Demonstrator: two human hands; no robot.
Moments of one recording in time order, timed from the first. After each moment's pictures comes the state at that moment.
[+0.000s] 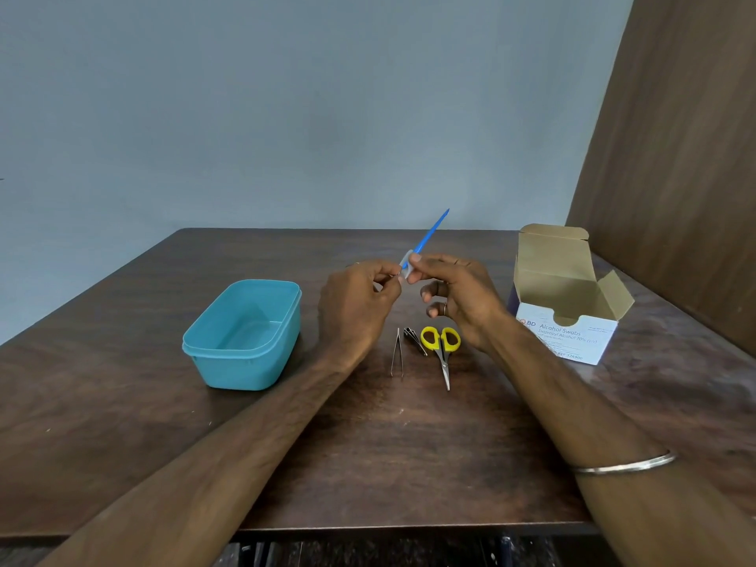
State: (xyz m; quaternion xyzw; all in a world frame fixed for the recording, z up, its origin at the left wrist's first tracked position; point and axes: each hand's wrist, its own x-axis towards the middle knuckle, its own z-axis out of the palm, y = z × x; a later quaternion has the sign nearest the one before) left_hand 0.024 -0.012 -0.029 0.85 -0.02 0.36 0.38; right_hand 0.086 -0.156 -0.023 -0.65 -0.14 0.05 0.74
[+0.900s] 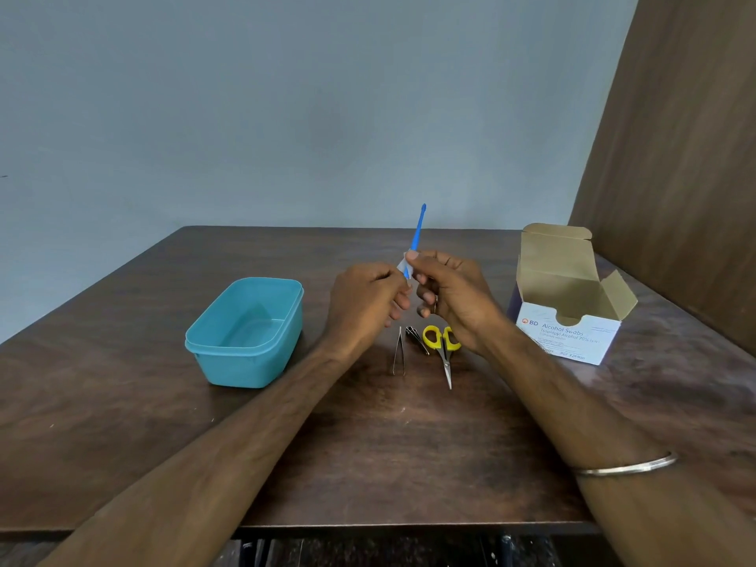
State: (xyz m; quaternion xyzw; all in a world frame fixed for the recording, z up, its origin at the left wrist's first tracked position) left_hand 0.020 -0.016 -0.016 0.79 0.02 0.19 0.57; right_hand 0.076 -0.145 -0.022 -0.63 -0.19 0.05 0.75
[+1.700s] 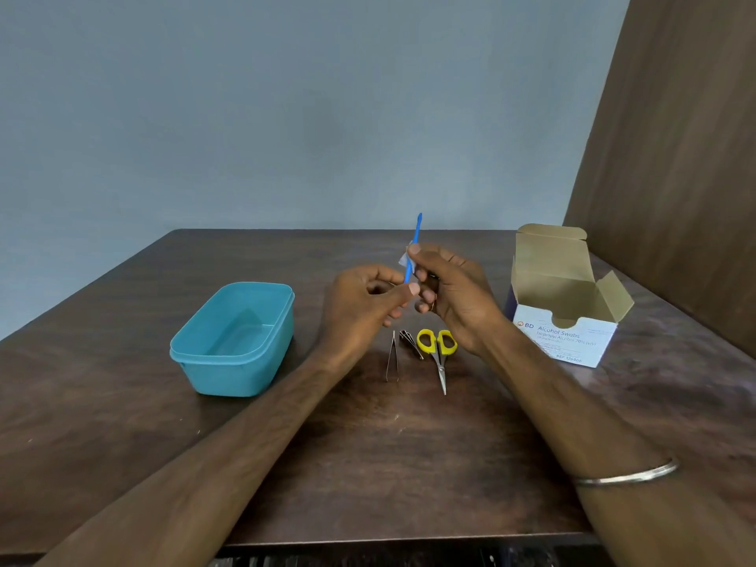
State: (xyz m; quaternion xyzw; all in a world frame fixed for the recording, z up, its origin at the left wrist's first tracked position) left_hand 0.022 -0.016 -0.026 0.76 -0.03 0.22 0.61; right_hand 0.081 -0.149 -0.021 -0.59 -0.17 0.05 0.79
